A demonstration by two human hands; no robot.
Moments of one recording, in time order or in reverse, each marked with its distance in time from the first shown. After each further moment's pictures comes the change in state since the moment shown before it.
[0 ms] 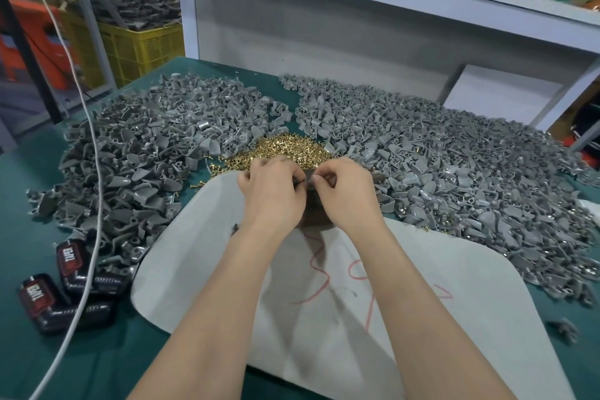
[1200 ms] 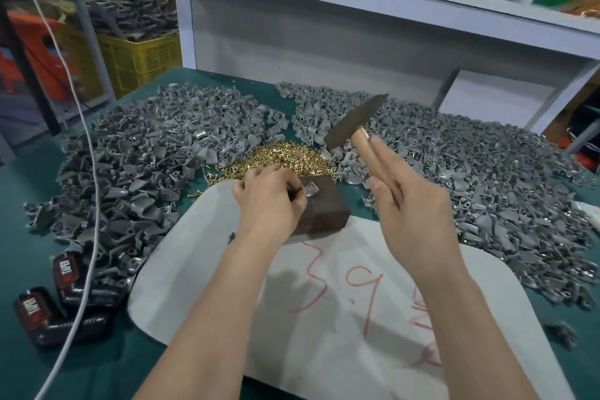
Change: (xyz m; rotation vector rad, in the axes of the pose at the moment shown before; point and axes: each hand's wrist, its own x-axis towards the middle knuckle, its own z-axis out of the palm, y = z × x) left_hand -0.001 -0.001 0.000 -0.049 0.014 -0.002; right_hand -0.050 0.016 -0.065 0.055 0.180 -0.193
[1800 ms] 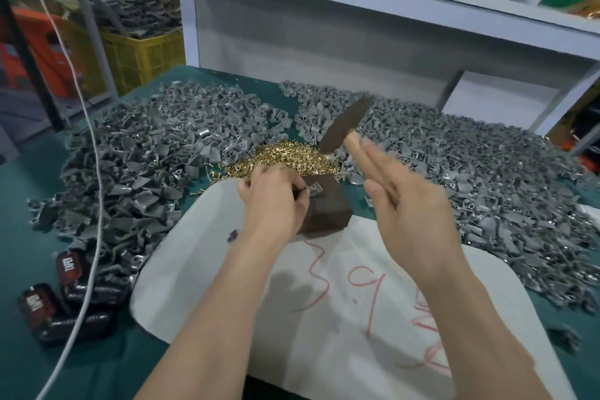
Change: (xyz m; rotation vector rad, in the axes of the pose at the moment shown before) left_hand 0.002 0.002 0.002 0.042 0.018 0.000; right_hand 0.002 -0.005 0.003 -0.097 -0.074 -0.044
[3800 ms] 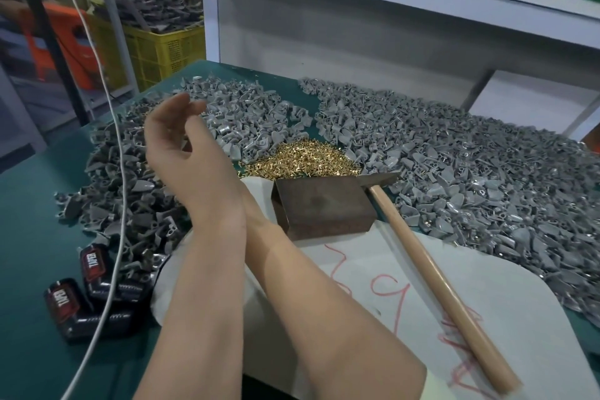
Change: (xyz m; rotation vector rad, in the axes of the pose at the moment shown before) left_hand 0.016 -0.019 -0.071 -1.120 0.929 -0.178; right_hand 0.059 -0.115 0.164 0.661 -0.535 0.205
